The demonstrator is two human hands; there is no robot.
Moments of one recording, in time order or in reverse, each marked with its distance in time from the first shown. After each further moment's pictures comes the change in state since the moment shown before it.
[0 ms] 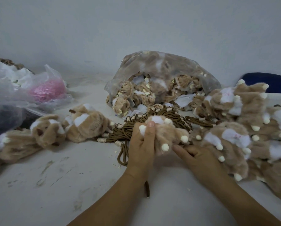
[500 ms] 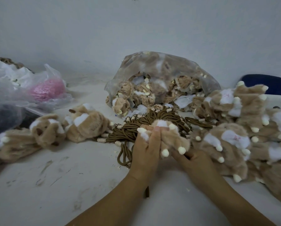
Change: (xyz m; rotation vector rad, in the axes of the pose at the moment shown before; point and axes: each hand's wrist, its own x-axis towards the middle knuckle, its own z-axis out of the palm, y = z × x) left_hand -0.001 -0.002 0.006 0.082 -0.061 -0.001; right_hand -0.005 -0.006 0.009 0.057 0.002 0.011
